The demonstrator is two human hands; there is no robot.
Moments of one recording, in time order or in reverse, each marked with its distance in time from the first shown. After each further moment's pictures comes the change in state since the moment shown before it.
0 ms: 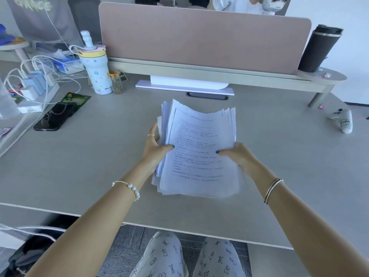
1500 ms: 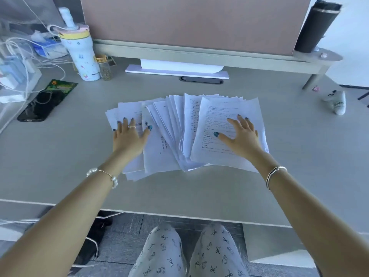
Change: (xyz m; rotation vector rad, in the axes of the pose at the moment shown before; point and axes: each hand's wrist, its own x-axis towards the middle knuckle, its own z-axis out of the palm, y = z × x) left_hand 0.018 -0.022 -0.050 1.051 0.111 0.040; right_hand 0.008 0.027 -0.012 -0.715 0.260 -0.343
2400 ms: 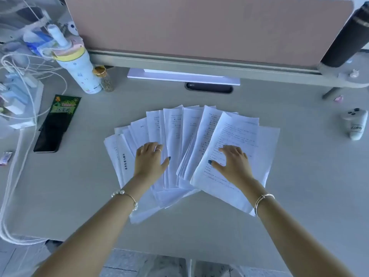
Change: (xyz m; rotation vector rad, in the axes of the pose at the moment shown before) left_hand 0.035 0.062 -0.034 0.226 -0.172 0.232; right_hand 0.050 -0.040 -0.033 -0.046 -0.316 -0.016
